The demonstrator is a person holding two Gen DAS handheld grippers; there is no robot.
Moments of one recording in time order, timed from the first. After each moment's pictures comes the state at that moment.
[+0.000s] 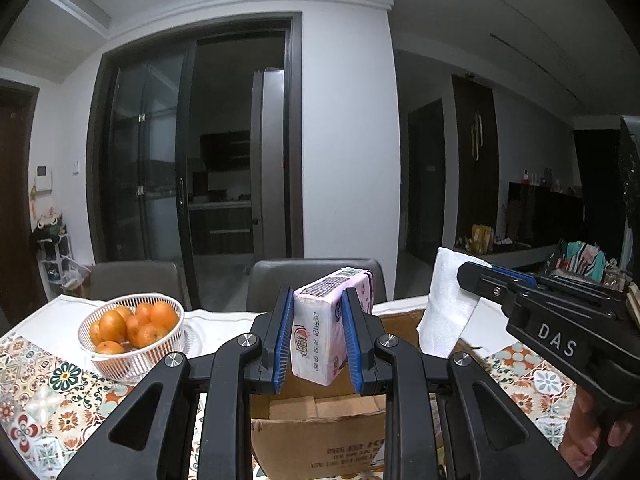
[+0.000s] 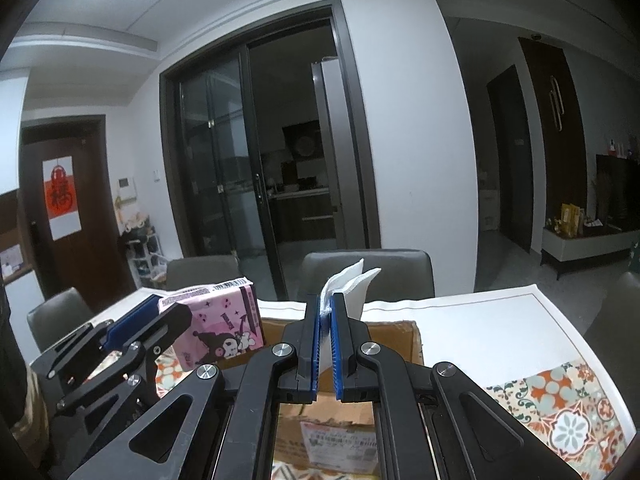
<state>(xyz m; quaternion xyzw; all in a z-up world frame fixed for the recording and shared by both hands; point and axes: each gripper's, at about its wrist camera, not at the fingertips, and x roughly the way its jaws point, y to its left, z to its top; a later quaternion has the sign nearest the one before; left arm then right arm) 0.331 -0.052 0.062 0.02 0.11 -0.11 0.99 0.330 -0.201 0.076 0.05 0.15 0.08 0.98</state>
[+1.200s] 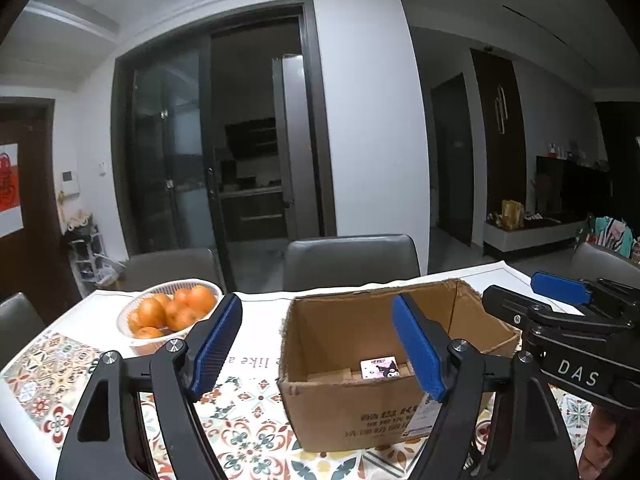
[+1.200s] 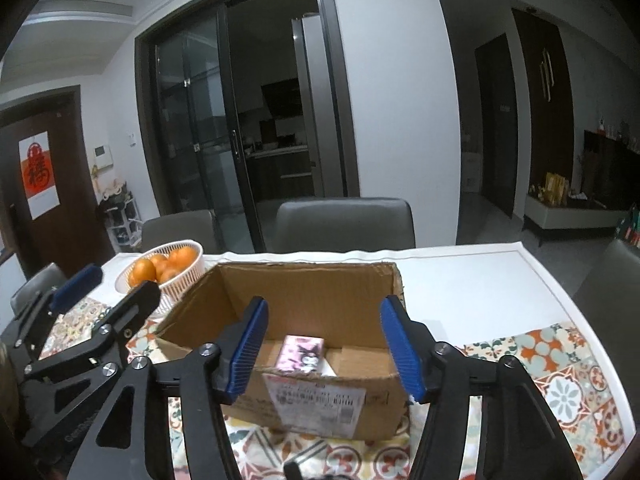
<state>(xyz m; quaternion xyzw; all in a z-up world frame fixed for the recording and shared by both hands) 0.298 -0.055 0.069 0.05 0.13 -0.04 0.99 0.322 -0.210 0.052 0.05 0.21 0.05 0.97</state>
